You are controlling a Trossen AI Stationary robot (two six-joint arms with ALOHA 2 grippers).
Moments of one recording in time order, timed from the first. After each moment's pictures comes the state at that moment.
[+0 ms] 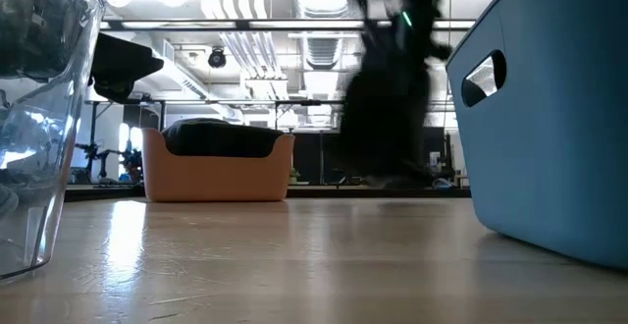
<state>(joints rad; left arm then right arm) 0.03 0.06 0.01 0.02 -0.03 -0.06 -0.15 1.74 1.43 -1.16 0.51 0.65</state>
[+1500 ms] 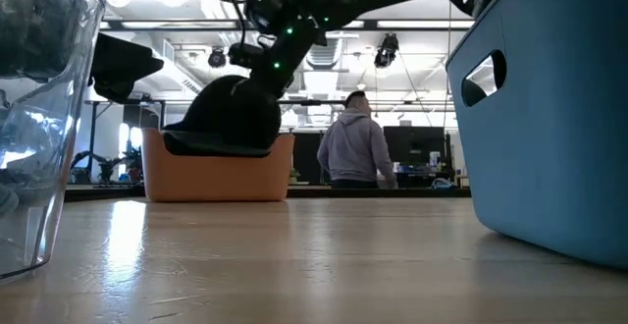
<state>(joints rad) 0.03 0.06 0.01 0.02 -0.03 -0.06 -0.29 2.43 2.33 -0.61 0.35 -0.42</state>
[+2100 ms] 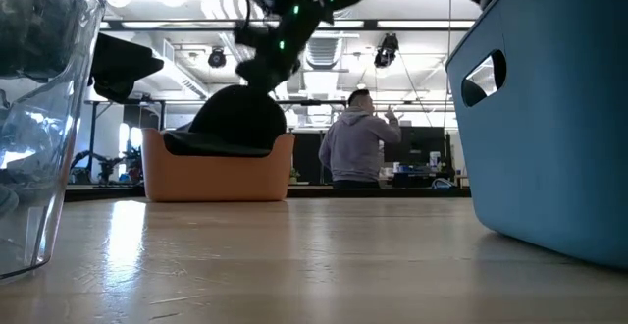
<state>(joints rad) 0.03 0.06 0.01 0.02 -0.03 -0.06 -0.27 2.38 2.33 -0.68 0.36 -0.35</state>
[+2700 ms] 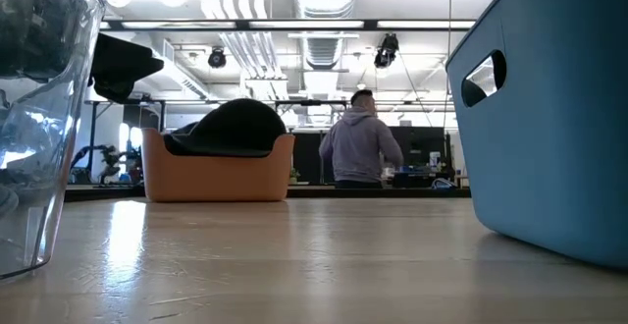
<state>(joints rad) 0.03 0.06 0.01 0.02 -0.03 -0.06 -0.22 1.95 2.29 -1.05 -0.22 -0.18</state>
